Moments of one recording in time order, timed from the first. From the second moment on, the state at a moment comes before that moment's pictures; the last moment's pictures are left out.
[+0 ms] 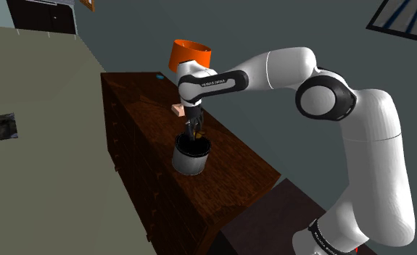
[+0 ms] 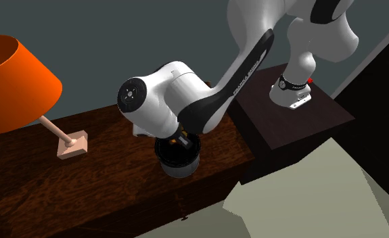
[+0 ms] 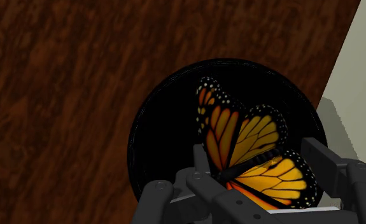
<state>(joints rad) 0.22 0.68 0.02 -1.43 -0.13 1.78 -0.16</state>
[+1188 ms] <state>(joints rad) 0.22 0.73 0.02 -1.45 -0.13 1.85 -0.15</state>
